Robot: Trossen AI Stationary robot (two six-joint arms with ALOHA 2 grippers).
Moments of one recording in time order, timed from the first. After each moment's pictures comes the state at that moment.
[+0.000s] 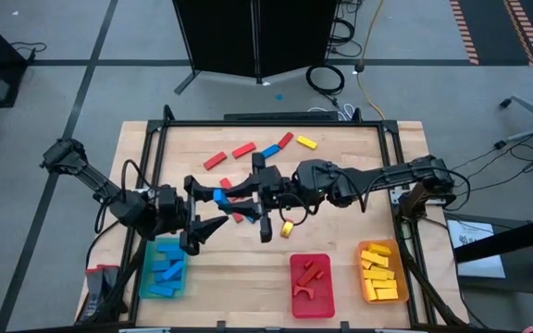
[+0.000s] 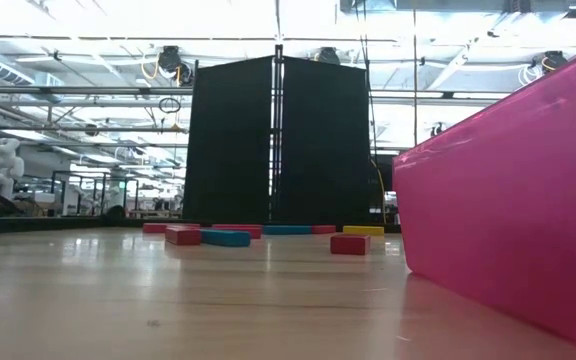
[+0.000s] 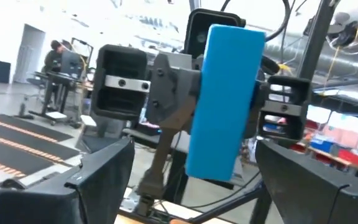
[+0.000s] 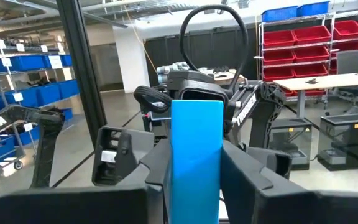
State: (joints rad) left arm -0.60 1.14 0.84 0.70 -0.73 -0.02; right arm 0.20 1.77 1.77 0.12 0.07 0.16
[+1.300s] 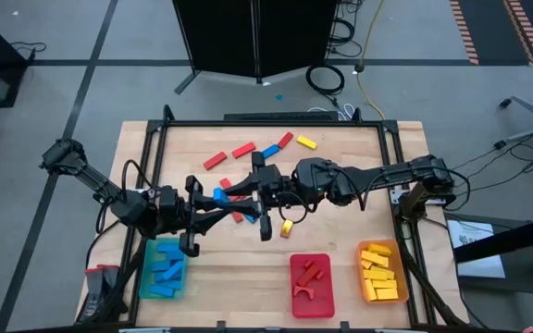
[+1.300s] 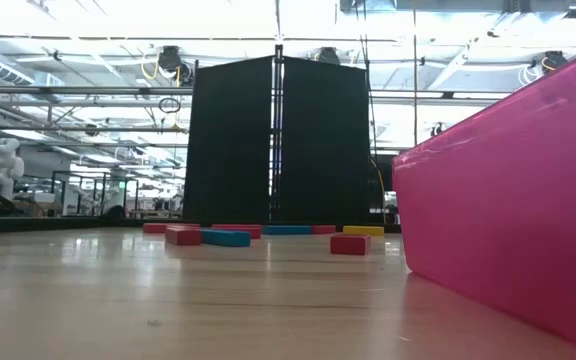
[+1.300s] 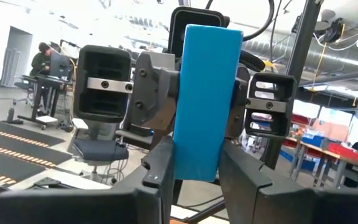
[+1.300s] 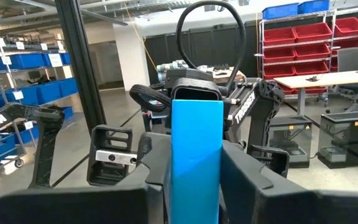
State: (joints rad) left arm -0.58 1.14 0.84 0.69 -0.68 -0.01; right arm 0.19 1.77 1.77 0.12 0.06 0.16
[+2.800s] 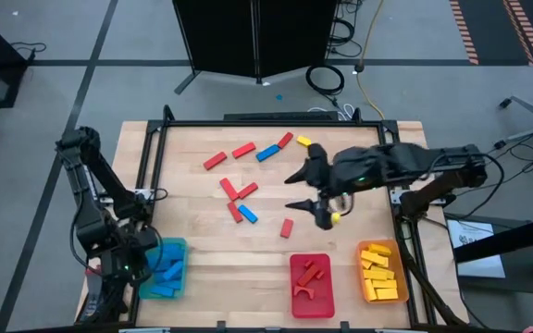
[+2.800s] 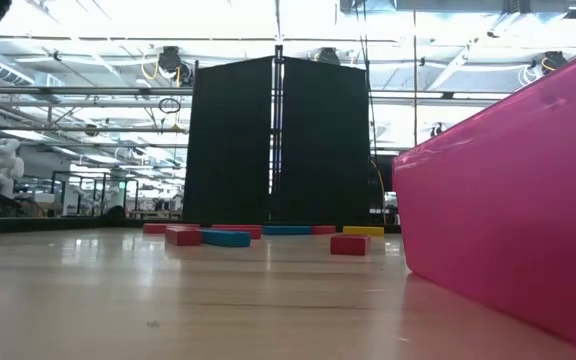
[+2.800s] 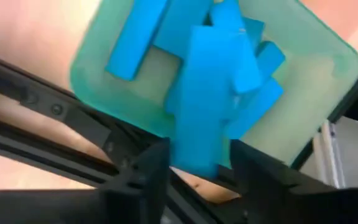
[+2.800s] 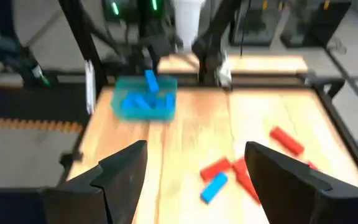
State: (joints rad) left arm -1.17 1.08 0.84 -1.11 0.00 -1.71; right arm 0.20 1.48 1.77 -0.78 0.13 0.15
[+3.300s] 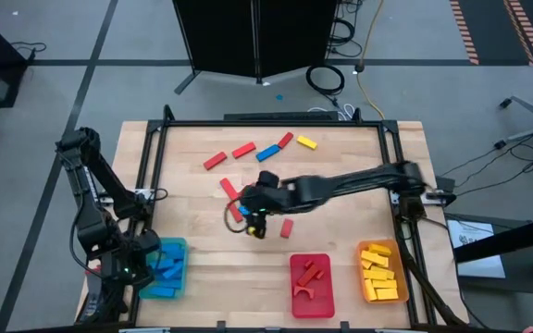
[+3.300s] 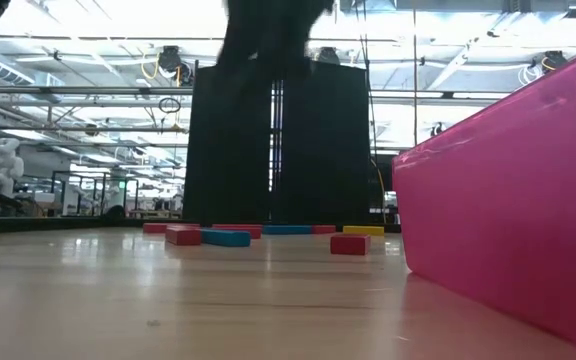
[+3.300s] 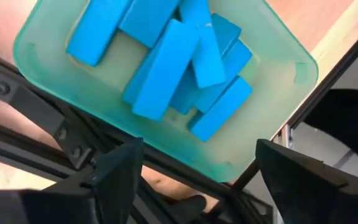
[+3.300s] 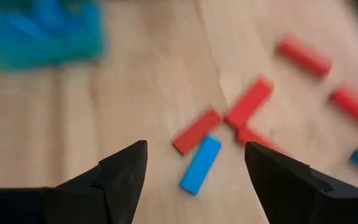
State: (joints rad) left arm -1.17 1.09 0.84 -1.01 0.00 -1.83; right arm 0.13 1.99 1.77 -0.63 0.24 0.29
